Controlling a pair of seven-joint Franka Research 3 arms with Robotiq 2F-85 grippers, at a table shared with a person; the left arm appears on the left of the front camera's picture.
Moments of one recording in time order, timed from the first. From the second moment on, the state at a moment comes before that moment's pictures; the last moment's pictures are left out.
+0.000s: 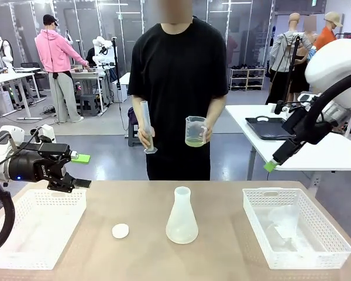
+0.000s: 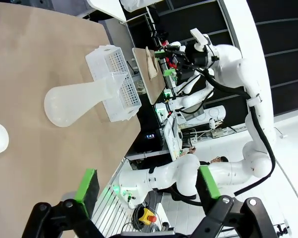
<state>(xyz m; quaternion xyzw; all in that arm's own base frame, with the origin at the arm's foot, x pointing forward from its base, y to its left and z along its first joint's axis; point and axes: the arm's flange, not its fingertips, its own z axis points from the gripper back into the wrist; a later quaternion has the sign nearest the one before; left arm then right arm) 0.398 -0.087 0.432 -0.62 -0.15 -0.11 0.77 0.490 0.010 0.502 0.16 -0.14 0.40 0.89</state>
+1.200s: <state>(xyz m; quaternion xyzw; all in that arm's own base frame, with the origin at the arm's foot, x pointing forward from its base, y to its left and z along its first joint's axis) 0.398 -0.087 0.432 -0.62 -0.15 -0.11 0.77 0.513 0.004 0.499 0.00 -0.06 0.60 0.80</state>
